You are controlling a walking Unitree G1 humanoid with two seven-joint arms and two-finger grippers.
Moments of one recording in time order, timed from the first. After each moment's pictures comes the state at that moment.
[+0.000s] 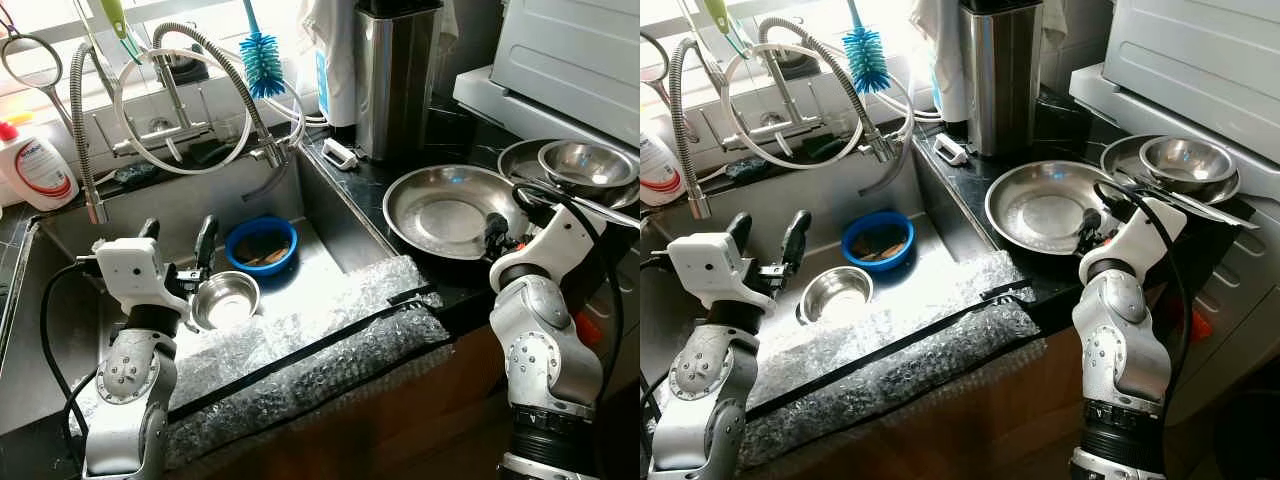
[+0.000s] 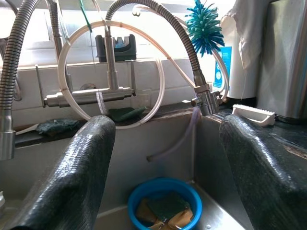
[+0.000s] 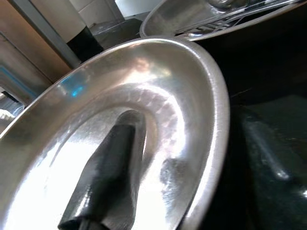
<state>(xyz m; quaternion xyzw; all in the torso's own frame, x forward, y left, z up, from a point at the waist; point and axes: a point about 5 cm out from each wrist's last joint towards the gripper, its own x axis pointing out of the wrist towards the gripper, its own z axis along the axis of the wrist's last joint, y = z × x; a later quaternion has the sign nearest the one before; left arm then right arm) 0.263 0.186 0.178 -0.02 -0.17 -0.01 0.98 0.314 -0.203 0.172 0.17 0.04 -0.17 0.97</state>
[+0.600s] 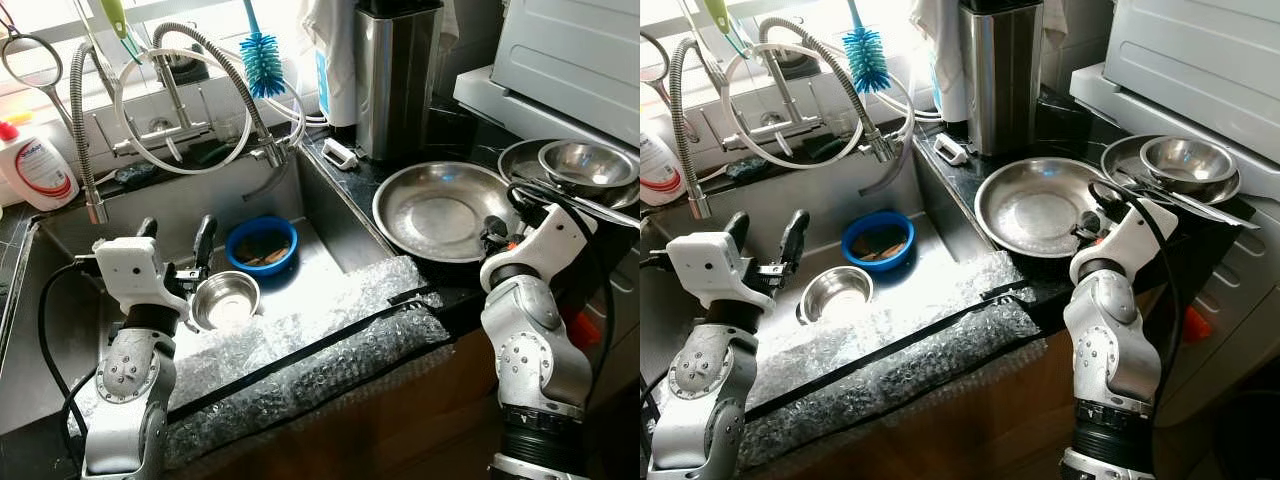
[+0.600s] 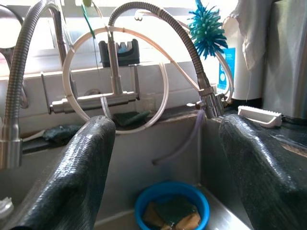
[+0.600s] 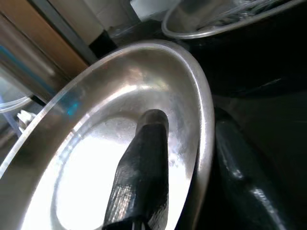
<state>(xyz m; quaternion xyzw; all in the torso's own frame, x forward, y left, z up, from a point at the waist) 0.266 0.186 0.182 -0.01 -0.18 0.00 0.98 0.315 -0.191 0.173 0.21 0.02 -0.15 0.97</state>
